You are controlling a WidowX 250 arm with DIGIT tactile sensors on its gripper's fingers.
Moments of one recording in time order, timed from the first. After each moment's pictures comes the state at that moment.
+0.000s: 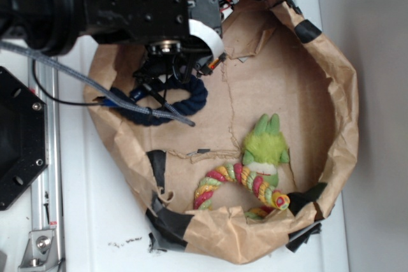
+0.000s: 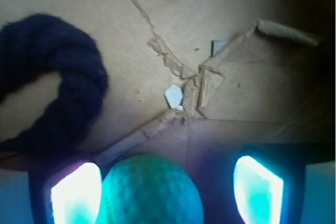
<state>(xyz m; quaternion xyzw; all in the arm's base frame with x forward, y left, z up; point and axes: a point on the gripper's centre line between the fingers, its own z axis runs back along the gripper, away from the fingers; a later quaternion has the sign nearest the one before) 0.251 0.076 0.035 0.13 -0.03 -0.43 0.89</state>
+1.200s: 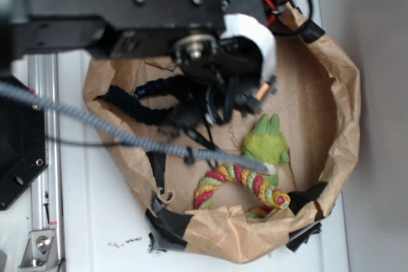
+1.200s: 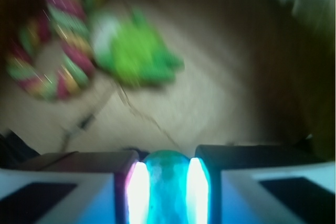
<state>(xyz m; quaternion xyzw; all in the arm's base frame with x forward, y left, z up) 0.274 -0.009 0.133 0.02 -0.13 -0.37 0.92</state>
